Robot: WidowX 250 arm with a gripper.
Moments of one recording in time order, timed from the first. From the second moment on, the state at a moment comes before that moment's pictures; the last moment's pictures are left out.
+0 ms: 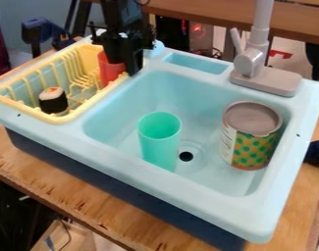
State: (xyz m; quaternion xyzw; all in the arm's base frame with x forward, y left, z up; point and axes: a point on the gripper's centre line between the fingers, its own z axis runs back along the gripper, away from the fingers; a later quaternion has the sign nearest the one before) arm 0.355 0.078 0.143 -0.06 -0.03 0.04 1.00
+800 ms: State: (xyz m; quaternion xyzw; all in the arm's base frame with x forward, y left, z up) arm 0.347 0.086 0.149 -0.11 -0.03 0.05 0.99
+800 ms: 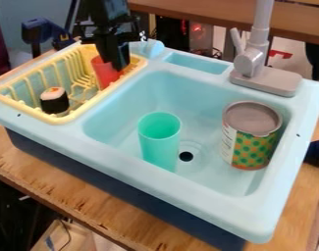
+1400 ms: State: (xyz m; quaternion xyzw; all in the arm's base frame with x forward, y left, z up) arm 0.327 0.065 0.213 0.01 -0.05 0.04 1.00
